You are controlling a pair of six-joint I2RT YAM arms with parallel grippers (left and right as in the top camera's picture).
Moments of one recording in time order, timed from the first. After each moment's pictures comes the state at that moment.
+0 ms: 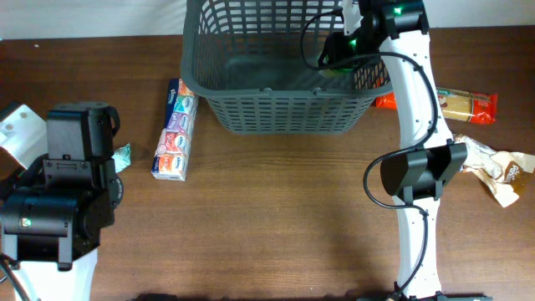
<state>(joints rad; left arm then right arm) -0.07 1.16 1.60 -1.32 -0.87 -0.65 0.16 2.46 2.74 -1.44 -0.23 0.07</state>
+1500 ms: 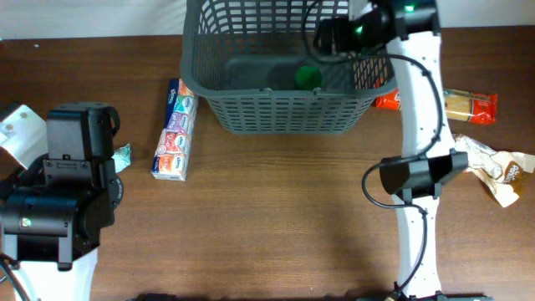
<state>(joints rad) -0.07 1.16 1.60 -1.32 -0.87 -0.65 0.15 2.46 2.97 -1.44 -0.23 0.07</state>
